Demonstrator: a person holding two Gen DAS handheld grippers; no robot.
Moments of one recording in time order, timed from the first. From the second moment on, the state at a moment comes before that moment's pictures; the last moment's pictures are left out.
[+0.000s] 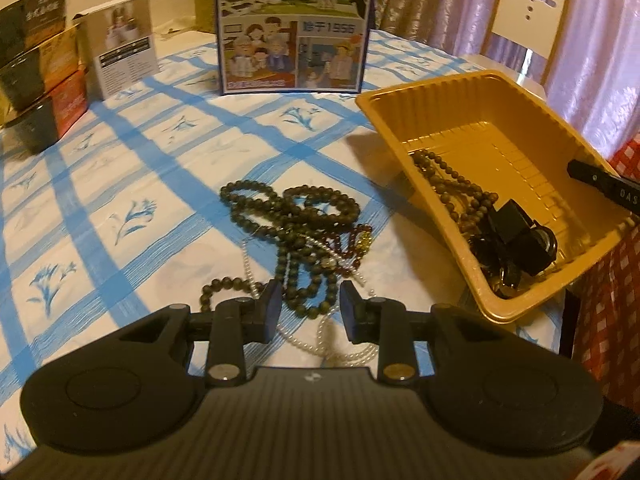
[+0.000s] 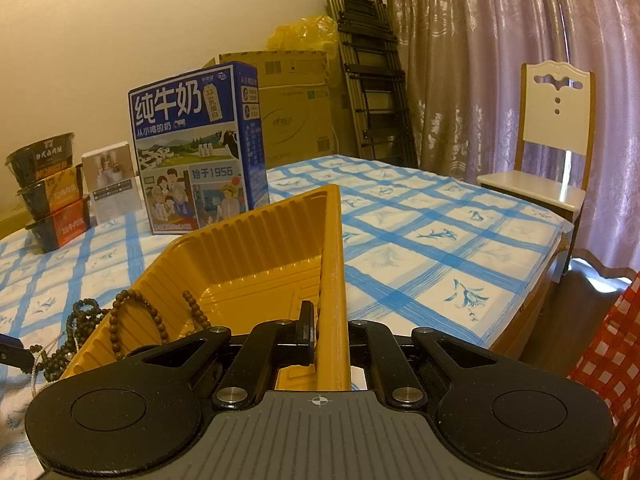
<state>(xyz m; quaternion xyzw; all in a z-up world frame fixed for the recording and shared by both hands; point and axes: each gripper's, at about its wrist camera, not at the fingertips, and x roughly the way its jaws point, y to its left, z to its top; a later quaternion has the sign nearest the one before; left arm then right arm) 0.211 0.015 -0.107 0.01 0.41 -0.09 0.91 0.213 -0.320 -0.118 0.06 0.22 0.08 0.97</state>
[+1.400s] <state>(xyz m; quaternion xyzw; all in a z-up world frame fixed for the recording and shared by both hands) 0.233 -0.020 -0.120 0.14 0.37 -0.13 0.91 0.213 -0.319 -0.120 0.06 0.22 0.08 0.97</state>
